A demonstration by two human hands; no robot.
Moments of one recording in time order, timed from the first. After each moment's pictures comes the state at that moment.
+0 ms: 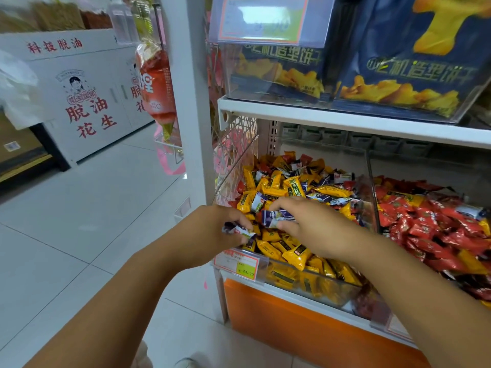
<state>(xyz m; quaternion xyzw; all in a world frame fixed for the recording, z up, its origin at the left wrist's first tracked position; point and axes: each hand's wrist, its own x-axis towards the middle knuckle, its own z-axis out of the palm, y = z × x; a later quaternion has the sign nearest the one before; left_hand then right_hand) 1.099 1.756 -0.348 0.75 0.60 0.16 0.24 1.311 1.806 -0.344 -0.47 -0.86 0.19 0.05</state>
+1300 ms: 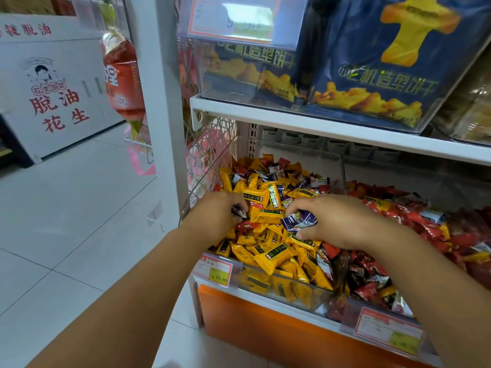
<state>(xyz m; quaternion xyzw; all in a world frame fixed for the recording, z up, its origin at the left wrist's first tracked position) 1.140 1.821 -0.378 0.72 0.63 0.22 0.17 1.368 1.824 -0.324 -0.52 -0.85 0.07 -0.06</state>
